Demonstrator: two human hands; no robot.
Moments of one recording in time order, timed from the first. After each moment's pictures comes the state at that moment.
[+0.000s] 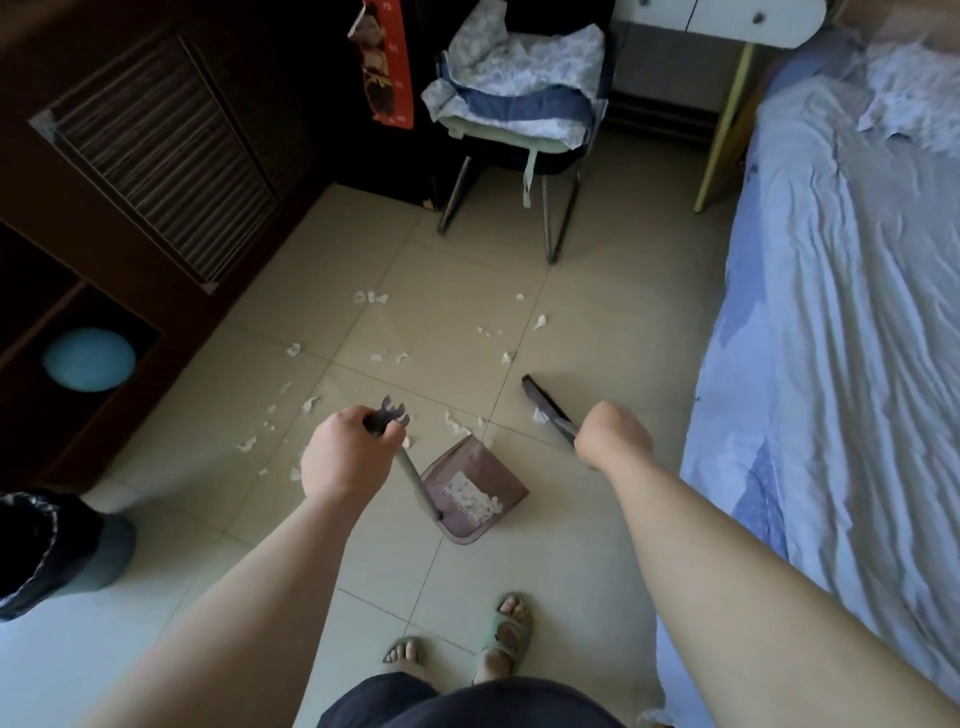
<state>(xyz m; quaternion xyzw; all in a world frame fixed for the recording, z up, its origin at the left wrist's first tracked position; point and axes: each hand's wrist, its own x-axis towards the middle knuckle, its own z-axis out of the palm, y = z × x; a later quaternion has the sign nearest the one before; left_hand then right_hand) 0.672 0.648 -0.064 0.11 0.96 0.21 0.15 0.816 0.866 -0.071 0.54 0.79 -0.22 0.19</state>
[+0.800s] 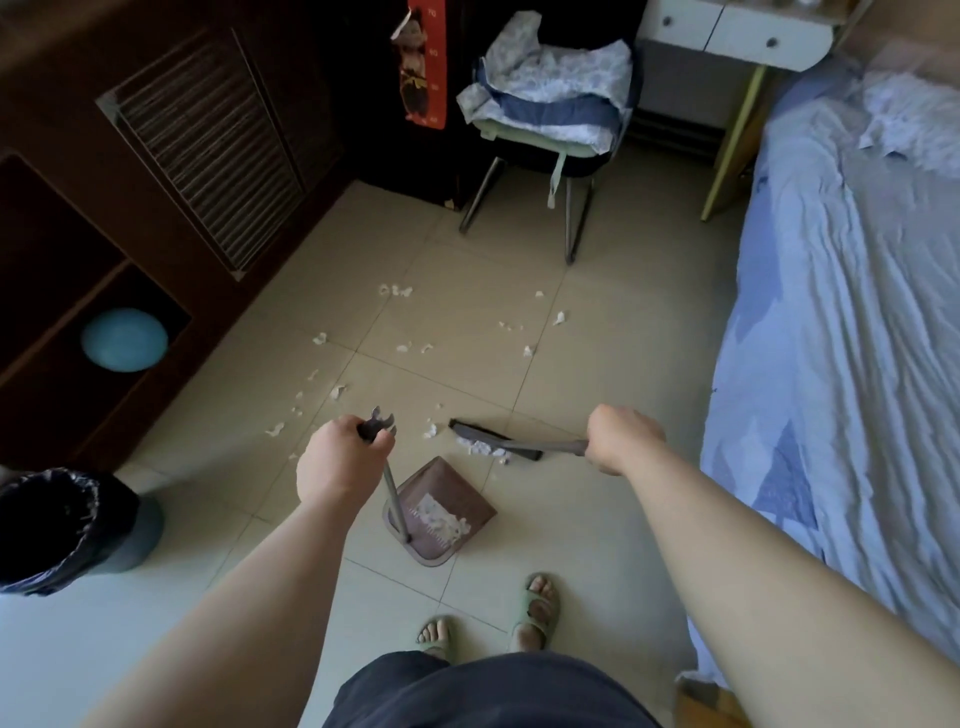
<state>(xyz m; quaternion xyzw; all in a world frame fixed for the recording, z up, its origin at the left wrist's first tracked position) 0.639 0.505 -0.070 0.08 0.96 0.20 0.18 0.795 0.746 -0.050 0.41 0.87 -0.07 0.27</state>
